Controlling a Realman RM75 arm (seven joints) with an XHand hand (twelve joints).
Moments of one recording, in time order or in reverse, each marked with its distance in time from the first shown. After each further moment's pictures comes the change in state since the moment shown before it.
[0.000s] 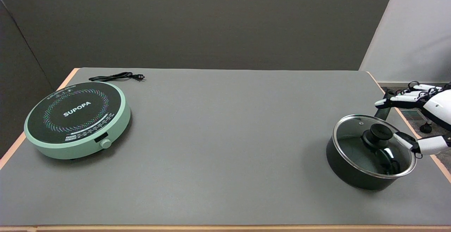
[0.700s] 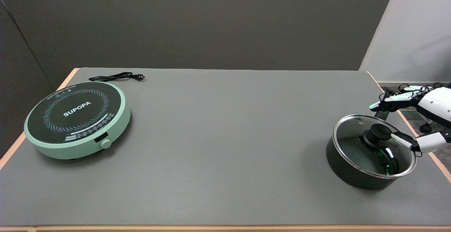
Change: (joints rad) arm -0.101 0.097 0.050 0.055 0.000 0.022 0.144
